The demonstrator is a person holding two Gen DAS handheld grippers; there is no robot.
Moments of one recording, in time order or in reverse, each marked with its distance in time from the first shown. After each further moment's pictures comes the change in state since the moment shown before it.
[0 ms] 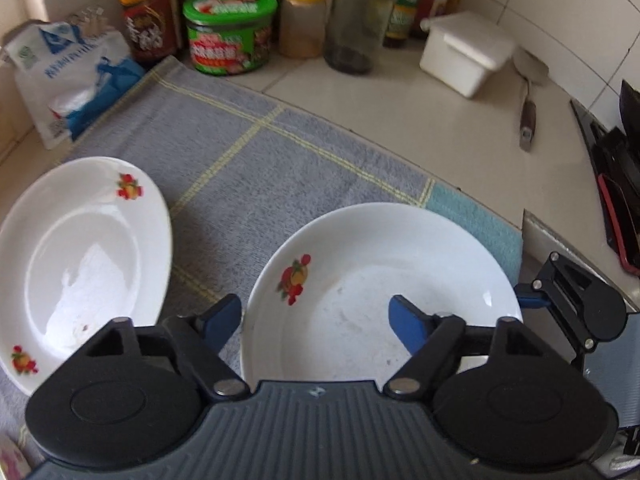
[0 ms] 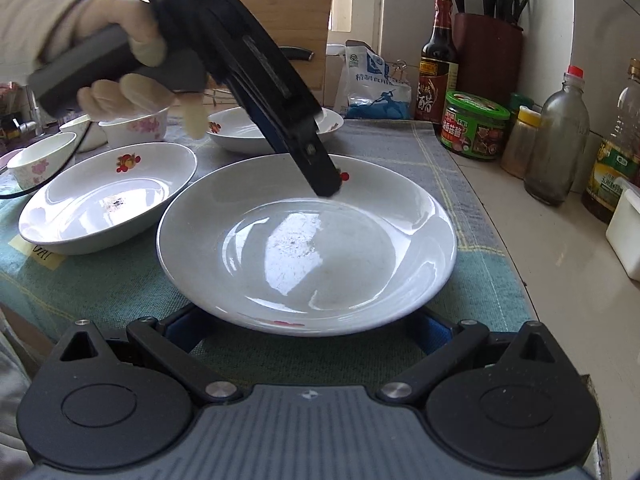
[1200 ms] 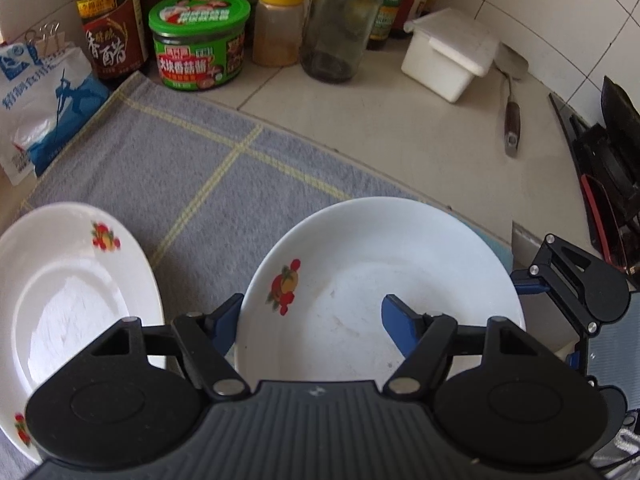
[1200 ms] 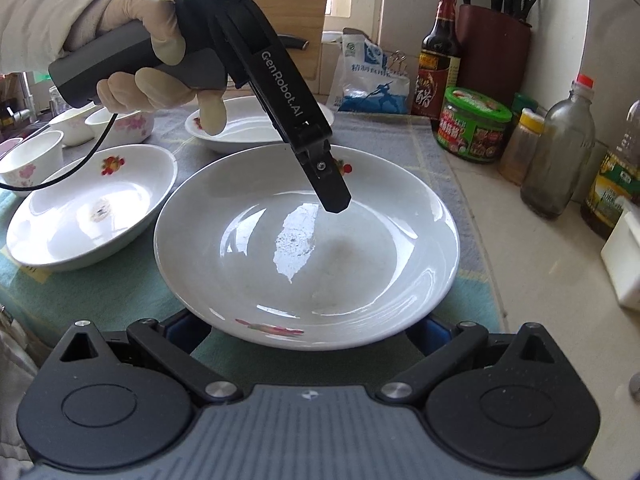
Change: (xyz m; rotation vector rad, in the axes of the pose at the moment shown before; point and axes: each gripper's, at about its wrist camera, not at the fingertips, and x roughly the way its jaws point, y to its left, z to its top) left arm 0.009 0.011 0.034 0.054 0.031 -0.077; right arm 0.010 -0.018 0.031 -0.036 0.075 -0.024
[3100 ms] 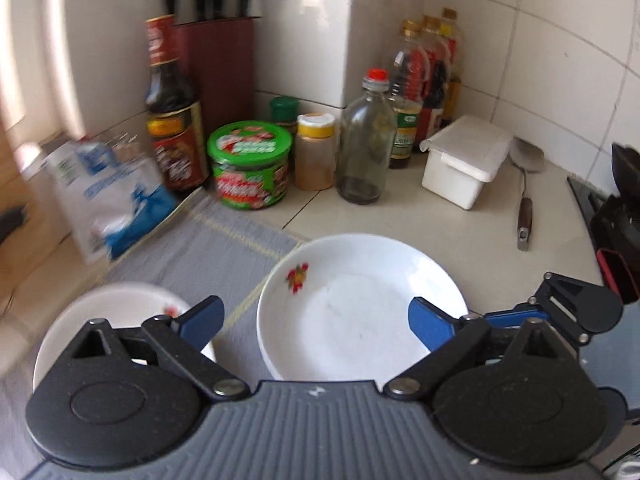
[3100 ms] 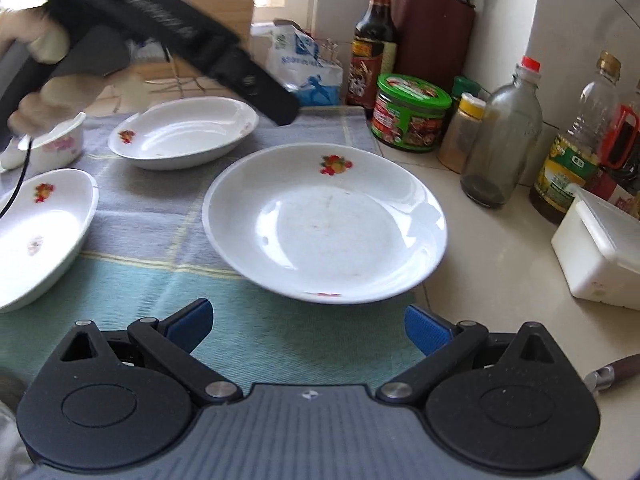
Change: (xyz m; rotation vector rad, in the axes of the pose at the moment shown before) left arm -0.062 -0.021 -0.024 -0.043 -0.351 0.167; right arm 0.000 -0.025 0.013 0.067 0.040 -0.111
